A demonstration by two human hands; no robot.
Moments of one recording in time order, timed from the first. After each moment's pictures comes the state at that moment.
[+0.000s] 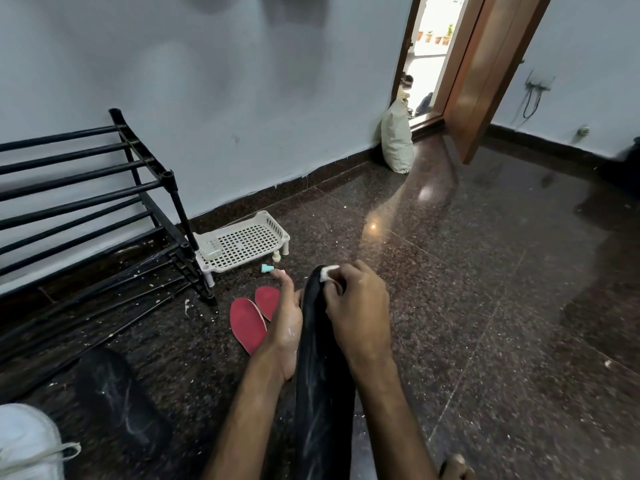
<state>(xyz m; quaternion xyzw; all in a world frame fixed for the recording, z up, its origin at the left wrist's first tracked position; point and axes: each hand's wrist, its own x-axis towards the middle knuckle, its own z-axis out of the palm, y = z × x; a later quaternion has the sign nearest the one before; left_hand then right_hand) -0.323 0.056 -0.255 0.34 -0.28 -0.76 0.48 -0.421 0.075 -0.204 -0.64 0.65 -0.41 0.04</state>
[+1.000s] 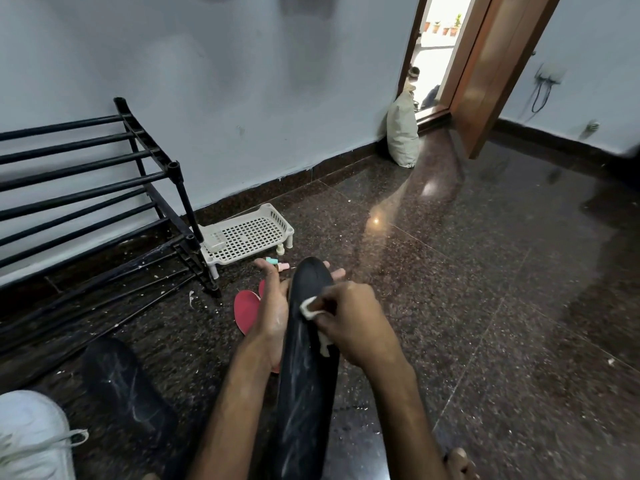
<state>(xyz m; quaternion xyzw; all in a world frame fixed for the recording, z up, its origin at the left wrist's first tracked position) -0.305 0.058 -0.241 0.30 -0.29 -0.77 0.48 -0.419 0.086 -0.207 -0.71 0.62 -0.25 0.19</state>
